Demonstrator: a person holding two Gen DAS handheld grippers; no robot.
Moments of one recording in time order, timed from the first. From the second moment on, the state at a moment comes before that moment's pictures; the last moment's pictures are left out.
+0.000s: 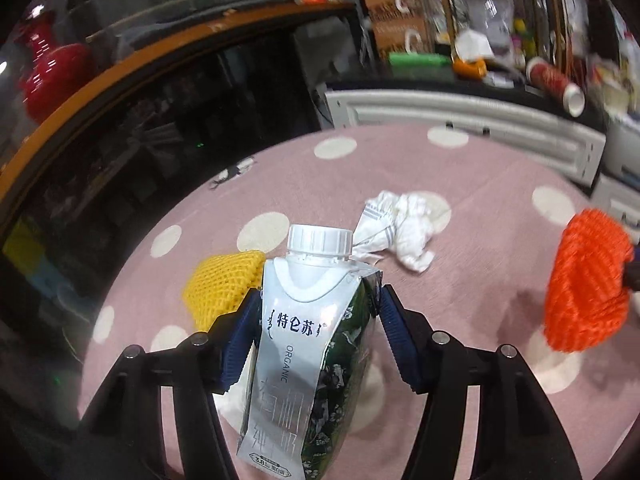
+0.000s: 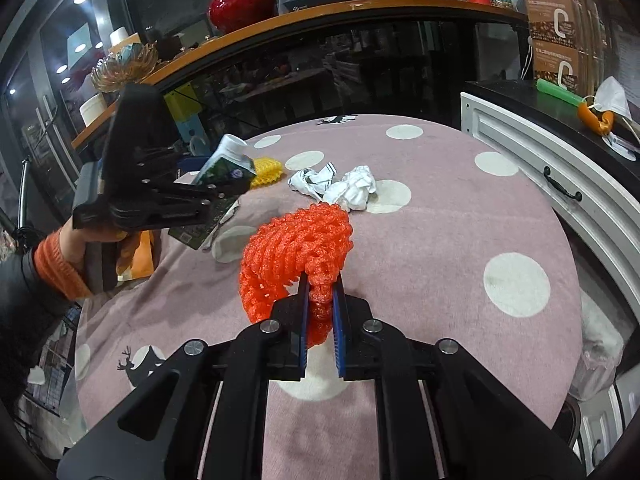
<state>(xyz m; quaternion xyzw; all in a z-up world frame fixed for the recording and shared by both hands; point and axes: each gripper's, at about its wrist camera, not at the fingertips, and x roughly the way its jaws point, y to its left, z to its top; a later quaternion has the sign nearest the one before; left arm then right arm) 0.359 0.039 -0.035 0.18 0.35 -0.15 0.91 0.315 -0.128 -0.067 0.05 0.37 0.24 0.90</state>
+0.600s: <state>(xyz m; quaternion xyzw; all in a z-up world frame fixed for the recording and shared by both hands) 0.218 0.025 0.000 0.04 0.25 -0.18 0.95 0.230 -0.154 -0.056 0.04 0.34 0.22 0.92</state>
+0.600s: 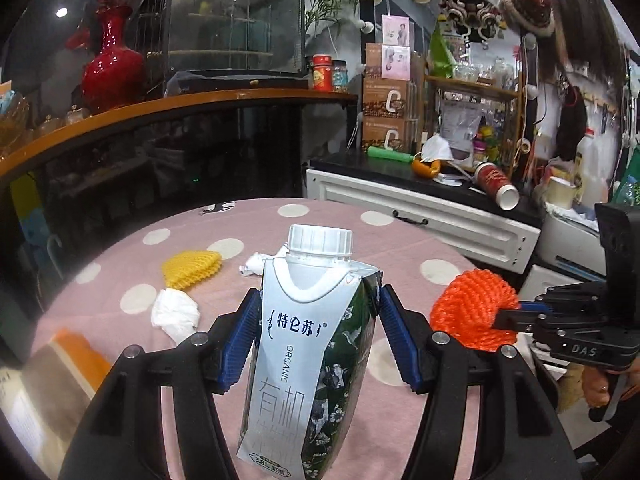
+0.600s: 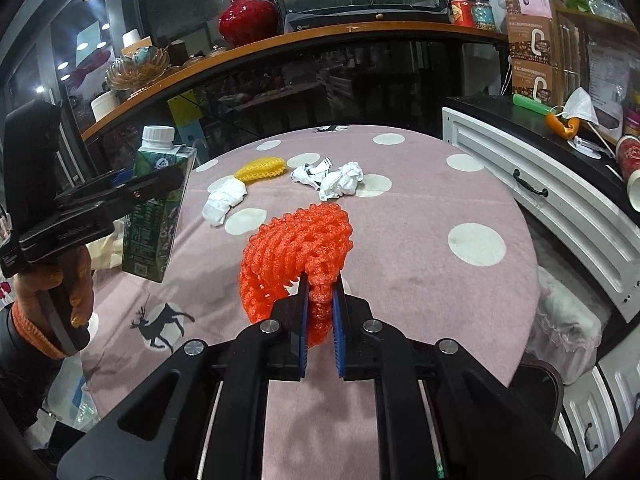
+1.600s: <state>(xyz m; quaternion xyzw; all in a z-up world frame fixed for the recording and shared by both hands) 0.115 -0.053 -0.016 -0.02 0.24 -0.26 0.93 0.120 -0.261 -0.091 0.07 0.35 0.11 0.93</state>
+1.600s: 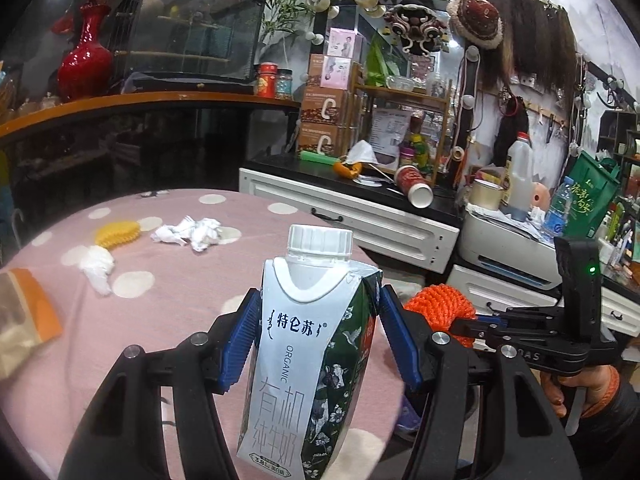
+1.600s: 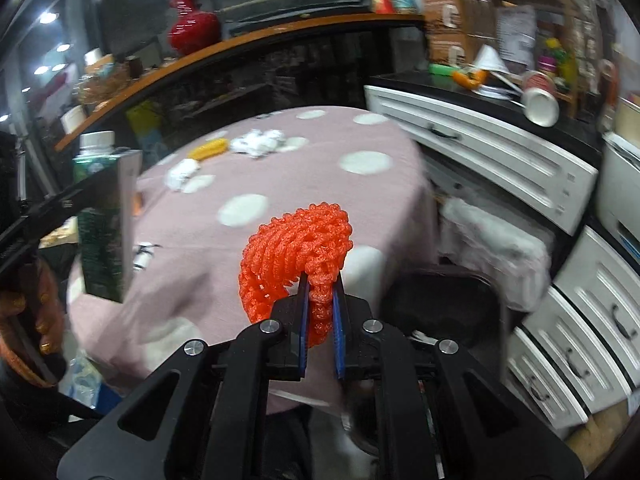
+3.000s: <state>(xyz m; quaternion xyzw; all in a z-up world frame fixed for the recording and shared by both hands) 0.114 -0.277 -0.139 0.12 0.37 -0.41 0.82 0.096 -0.425 -0.172 0.20 0.38 -0.12 0.89</state>
